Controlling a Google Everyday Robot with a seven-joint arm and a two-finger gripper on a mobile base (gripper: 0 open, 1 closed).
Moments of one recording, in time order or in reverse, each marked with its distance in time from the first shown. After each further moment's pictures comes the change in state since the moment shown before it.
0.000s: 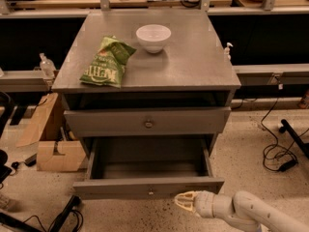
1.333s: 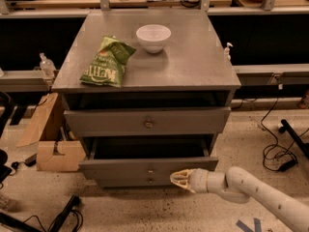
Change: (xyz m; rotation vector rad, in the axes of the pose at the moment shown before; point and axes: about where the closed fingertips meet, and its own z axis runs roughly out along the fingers) arm -0.029 -0.075 0.024 -0.007 -0.043 -0.104
